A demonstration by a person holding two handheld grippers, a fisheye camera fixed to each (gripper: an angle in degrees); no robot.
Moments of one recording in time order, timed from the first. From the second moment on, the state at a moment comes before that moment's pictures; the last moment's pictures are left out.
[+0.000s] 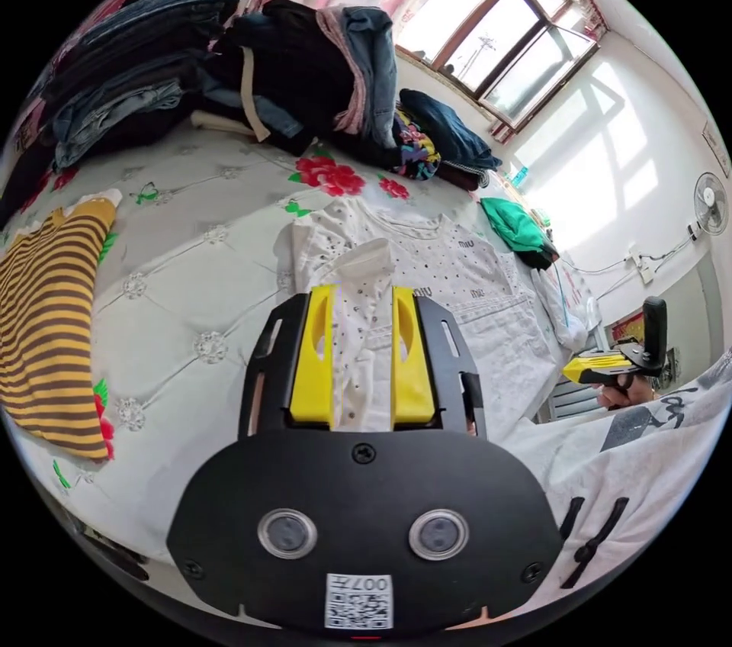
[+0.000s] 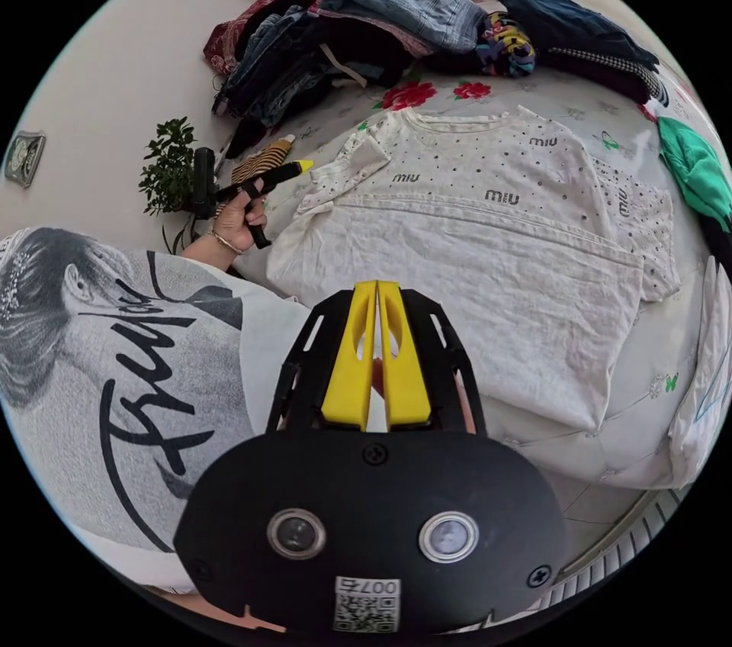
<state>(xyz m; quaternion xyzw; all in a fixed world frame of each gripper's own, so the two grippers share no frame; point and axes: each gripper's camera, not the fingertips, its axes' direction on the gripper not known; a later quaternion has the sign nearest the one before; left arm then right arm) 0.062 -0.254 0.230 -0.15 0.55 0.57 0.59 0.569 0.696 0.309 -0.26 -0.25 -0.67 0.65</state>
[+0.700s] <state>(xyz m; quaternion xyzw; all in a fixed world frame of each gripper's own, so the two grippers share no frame) 0.024 -0.389 0.383 -0.27 0.50 0.27 0.77 0.587 0.671 0.343 -0.27 -0.29 -0.64 0.66</state>
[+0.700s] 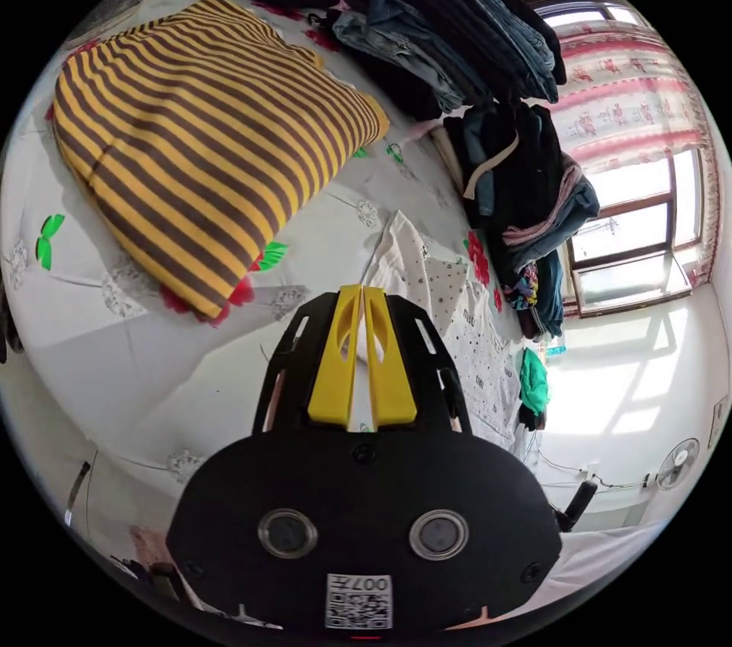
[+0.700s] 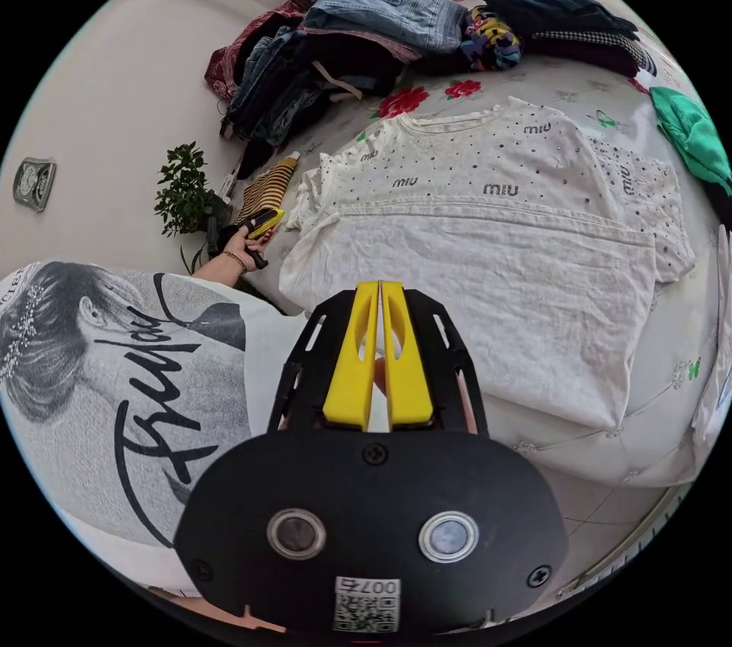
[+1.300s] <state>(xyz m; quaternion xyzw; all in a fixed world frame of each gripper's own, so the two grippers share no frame) 0.053 -0.294 0.295 -0.17 0.42 0.62 0.64 0.566 0.689 0.351 -0.29 -0.26 -0.68 0.62</state>
